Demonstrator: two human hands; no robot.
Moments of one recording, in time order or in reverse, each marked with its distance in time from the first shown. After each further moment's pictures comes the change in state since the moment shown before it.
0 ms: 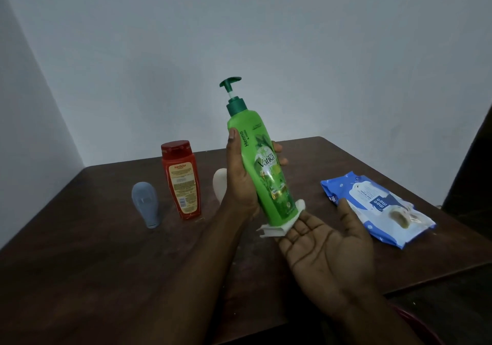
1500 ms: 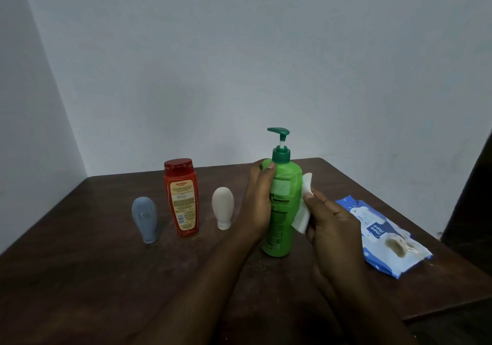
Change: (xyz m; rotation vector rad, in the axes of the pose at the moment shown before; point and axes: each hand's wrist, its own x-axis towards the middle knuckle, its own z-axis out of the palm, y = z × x) left_hand -0.011 -0.012 0.016 0.306 0.093 -0.027; right_hand 0.042 0.044 -0.004 -0.841 -0.153 -0.607
